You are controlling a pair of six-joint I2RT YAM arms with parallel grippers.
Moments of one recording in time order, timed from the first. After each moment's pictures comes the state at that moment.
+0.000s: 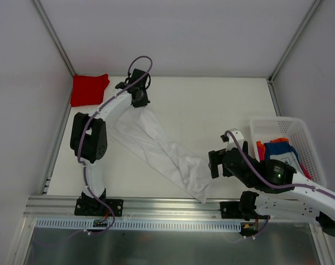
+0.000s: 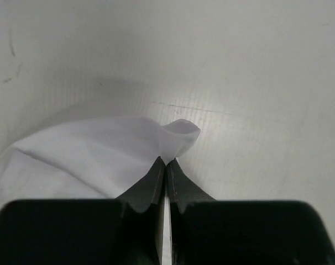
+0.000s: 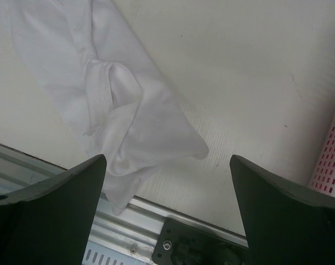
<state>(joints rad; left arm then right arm) -0.37 2.01 1.67 -0.63 -0.19 -0.53 1.20 0.71 0.93 -1.09 0.61 0.61</state>
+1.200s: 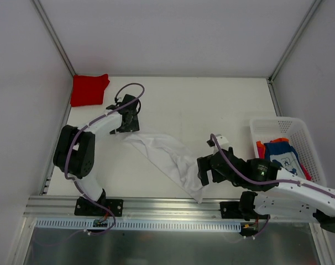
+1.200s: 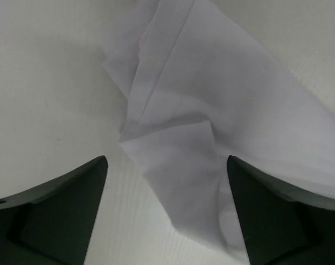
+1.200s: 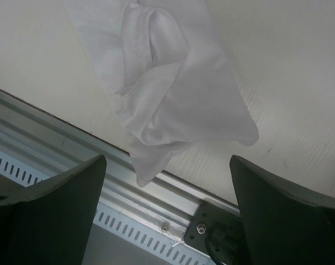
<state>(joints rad) -0.36 1.66 1.12 -0.62 -0.41 -0.50 1.21 0.79 0.87 -1.01 0.41 0.68</state>
